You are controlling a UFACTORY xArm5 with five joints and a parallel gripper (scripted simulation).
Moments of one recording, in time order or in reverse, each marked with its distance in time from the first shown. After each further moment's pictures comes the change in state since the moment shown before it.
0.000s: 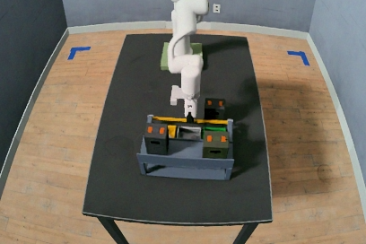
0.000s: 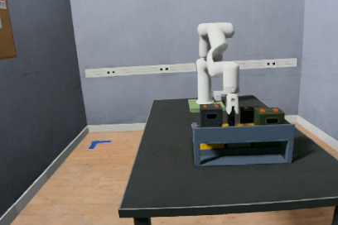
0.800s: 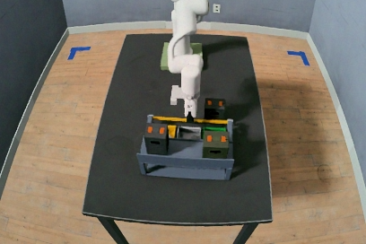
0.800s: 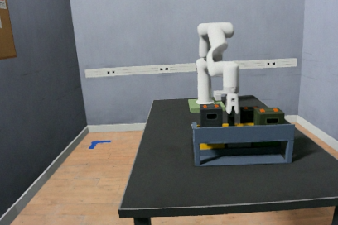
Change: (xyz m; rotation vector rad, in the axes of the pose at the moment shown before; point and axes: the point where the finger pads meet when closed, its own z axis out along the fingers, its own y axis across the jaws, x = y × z) arm 0.000 0.001 0.000 -0.003 0.000 0.000
